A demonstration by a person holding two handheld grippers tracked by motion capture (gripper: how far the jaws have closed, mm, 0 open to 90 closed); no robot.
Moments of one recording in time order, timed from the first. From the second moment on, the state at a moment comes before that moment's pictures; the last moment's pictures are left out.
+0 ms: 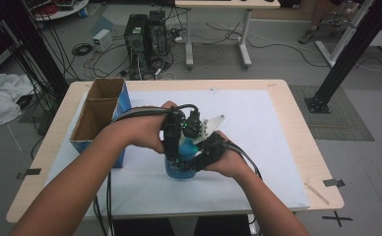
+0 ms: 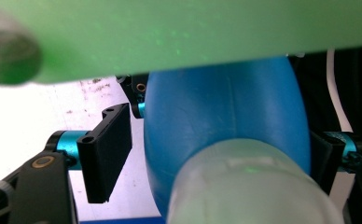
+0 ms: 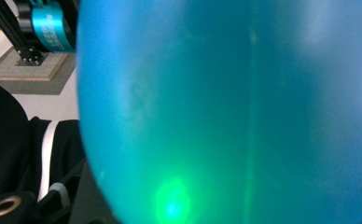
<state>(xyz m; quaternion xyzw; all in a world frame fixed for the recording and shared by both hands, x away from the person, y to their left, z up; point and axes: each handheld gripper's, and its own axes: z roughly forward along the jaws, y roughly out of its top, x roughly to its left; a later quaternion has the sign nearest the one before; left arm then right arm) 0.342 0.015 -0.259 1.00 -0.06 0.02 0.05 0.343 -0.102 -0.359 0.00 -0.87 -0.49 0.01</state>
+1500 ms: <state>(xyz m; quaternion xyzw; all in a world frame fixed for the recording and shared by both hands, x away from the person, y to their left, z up) 0.344 0.016 -0.255 1.00 -0.04 0.01 0.04 0.349 -0.109 -0.357 -0.03 -0.86 -0.51 0.03</state>
